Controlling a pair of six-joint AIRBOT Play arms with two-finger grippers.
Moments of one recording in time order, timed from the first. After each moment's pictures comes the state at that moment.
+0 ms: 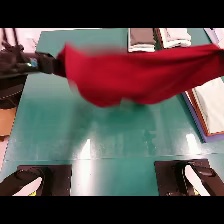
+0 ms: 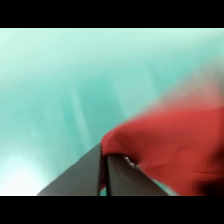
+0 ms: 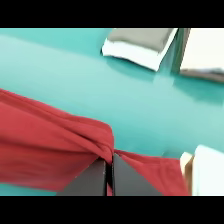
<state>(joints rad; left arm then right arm) -0.26 -1.01 1.29 1.36 -0.91 -1.53 -0.25 -0.70 1.35 -1.12 1.24 1.18</state>
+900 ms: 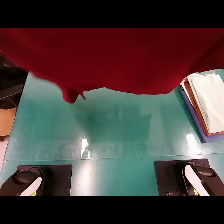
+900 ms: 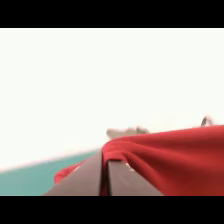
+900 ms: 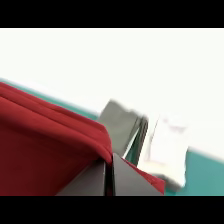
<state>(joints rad) -0.25 -0.70 1.83 1.41 -0.94 -1.54 -0.25 -0.69 1.80 -1.12 1.21 1.19</state>
